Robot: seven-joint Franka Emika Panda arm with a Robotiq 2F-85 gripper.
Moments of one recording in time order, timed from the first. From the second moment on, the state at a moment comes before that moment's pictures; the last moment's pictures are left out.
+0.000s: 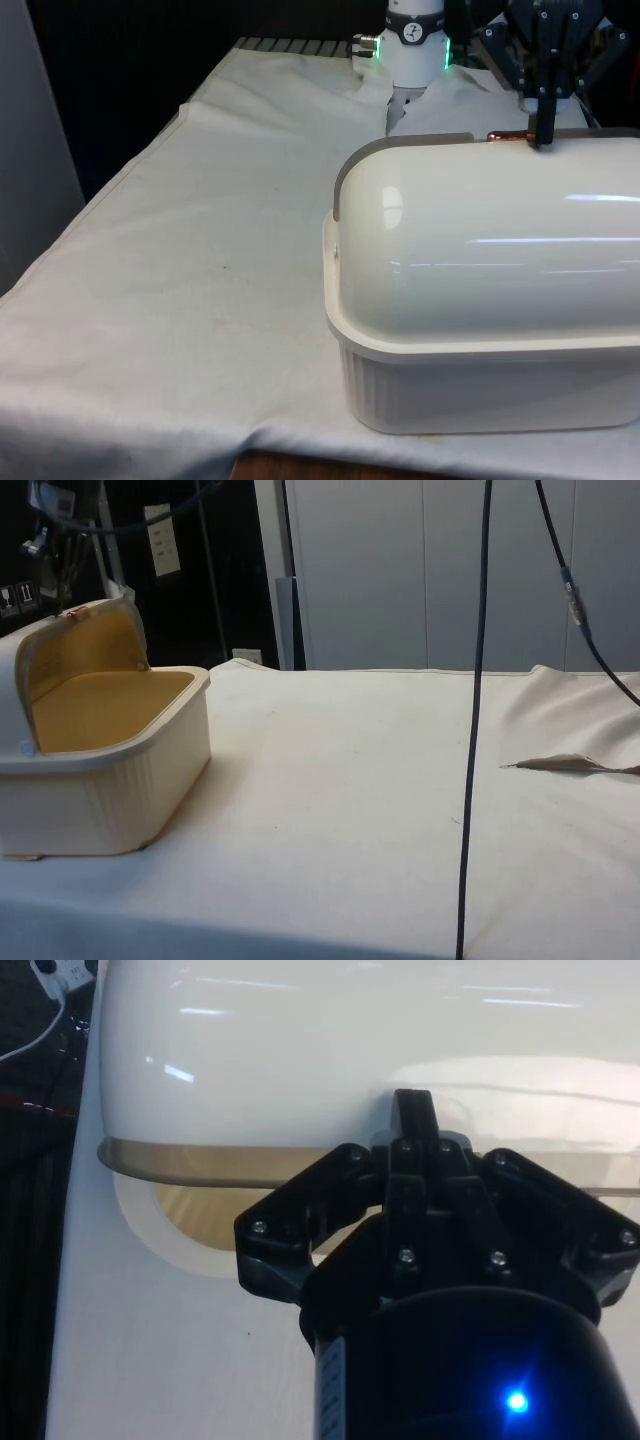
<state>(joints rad) 0.25 0.55 -0.10 -1.44 -0.01 2.40 -0.04</state>
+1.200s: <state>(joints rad) 0.26 0.42 -0.10 -1.66 -0.05 2.42 -0.04</state>
